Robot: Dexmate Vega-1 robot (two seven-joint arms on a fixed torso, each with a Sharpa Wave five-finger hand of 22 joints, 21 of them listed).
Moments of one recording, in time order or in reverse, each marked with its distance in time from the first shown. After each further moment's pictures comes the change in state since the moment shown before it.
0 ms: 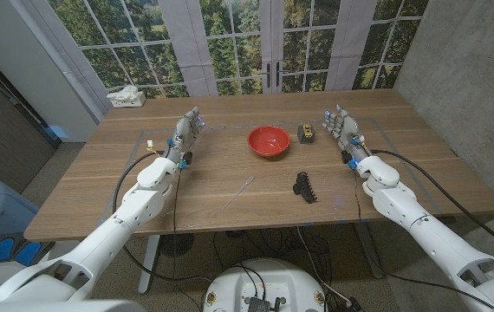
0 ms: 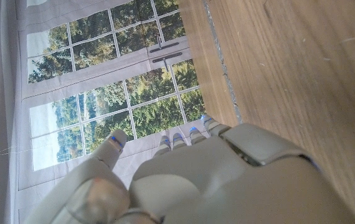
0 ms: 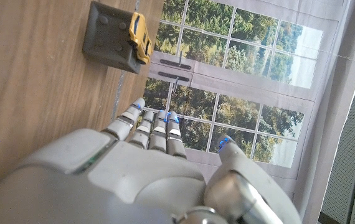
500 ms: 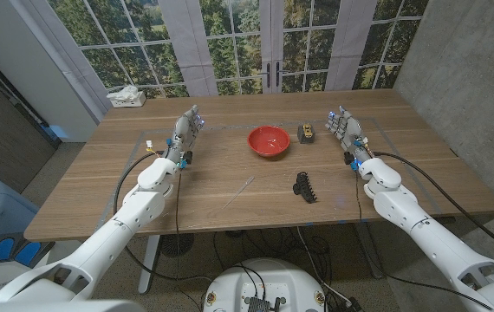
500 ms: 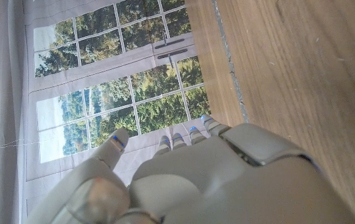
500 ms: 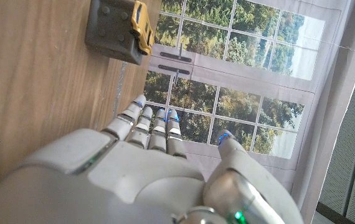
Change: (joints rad) left arm 0.013 -0.003 -0.009 -0.021 -0.006 -0.011 0.013; left_hand 0.000 0.000 0.004 -0.004 0.000 0.000 0.000 0.003 0.000 0.000 0.000 0.000 0.000 0.000 0.000 0.000 0.000 0.000 0.000 0.000 0.000; right arm -0.010 0.007 0.008 0.008 -0.003 0.024 -0.022; right_hand 0.043 0.004 0.025 -0.054 -0.005 0.032 0.004 0.011 0.000 0.034 0.013 0.008 0.001 0.058 0.044 0.020 -0.015 0.061 0.073 0.015 0.003
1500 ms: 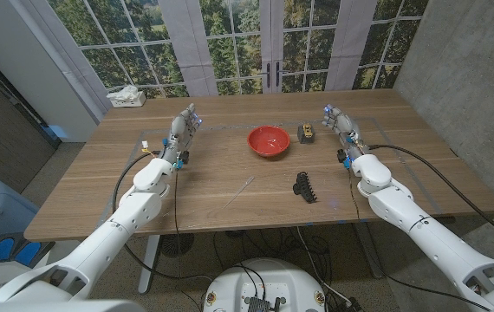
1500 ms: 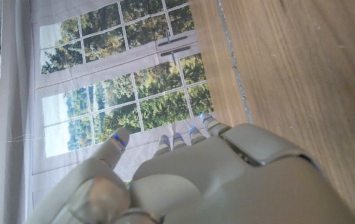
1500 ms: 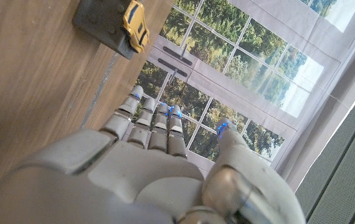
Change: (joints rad) left arm 0.008 0.007 -0.014 0.015 -0.018 -0.026 -0.034; left_hand 0.005 0.005 0.000 -0.023 0.000 0.013 -0.005 0.004 0.000 0.000 0.000 0.008 0.000 0.000 0.000 0.004 -0.003 0.033 0.000 0.010 0.000; right arm -0.017 -0.042 -0.060 -0.153 -0.280 -0.075 -0.257; right_hand 0.086 0.004 0.043 -0.095 0.012 0.062 -0.019 0.008 0.005 0.052 -0.002 0.007 0.000 0.087 -0.002 0.035 -0.004 0.055 0.051 0.015 0.006
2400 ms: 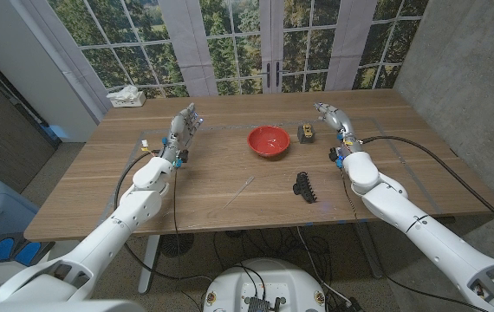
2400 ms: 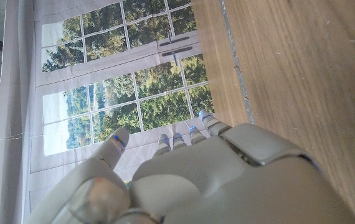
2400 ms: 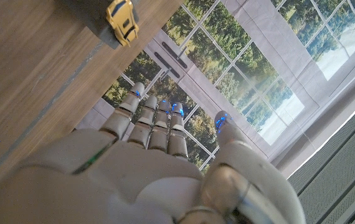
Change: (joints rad) left arm -0.031 -0.013 0.000 0.049 -0.018 -0.011 -0.044; left_hand 0.000 0.000 0.000 -0.011 0.000 0.016 0.005 0.000 0.000 0.000 0.000 0.000 0.000 0.000 0.000 0.004 0.003 0.026 -0.001 0.007 0.000; right arm -0.009 -0.030 -0.054 -0.141 -0.247 -0.127 -0.160; right_hand 0.070 0.001 0.032 -0.059 0.015 0.033 -0.020 0.000 0.000 0.041 -0.012 0.008 0.000 0.036 -0.025 0.015 0.003 0.032 0.004 0.008 0.000
